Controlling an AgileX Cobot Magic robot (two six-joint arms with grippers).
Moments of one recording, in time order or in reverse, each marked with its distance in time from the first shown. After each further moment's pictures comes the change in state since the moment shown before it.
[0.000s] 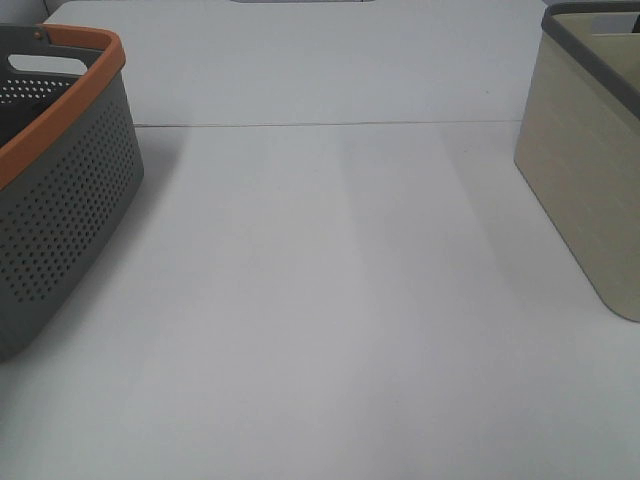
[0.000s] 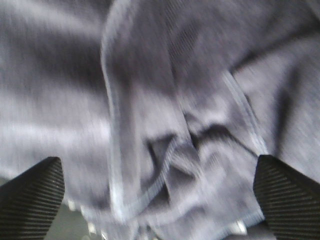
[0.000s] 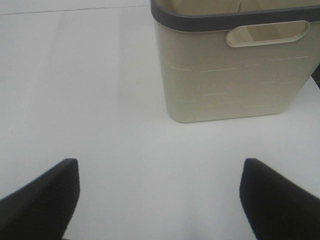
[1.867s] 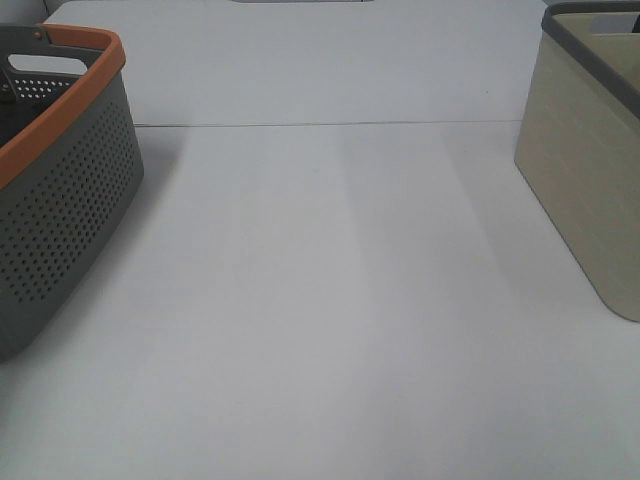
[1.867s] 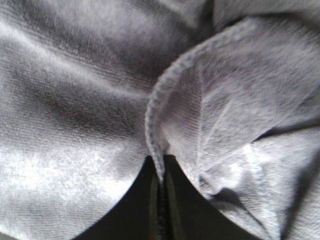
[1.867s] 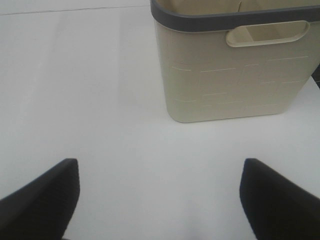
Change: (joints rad) left arm 0.000 0.066 -0.095 -0.098 0.020 -0.116; right arm 0.000 0.000 0.000 0.000 0.000 0.000
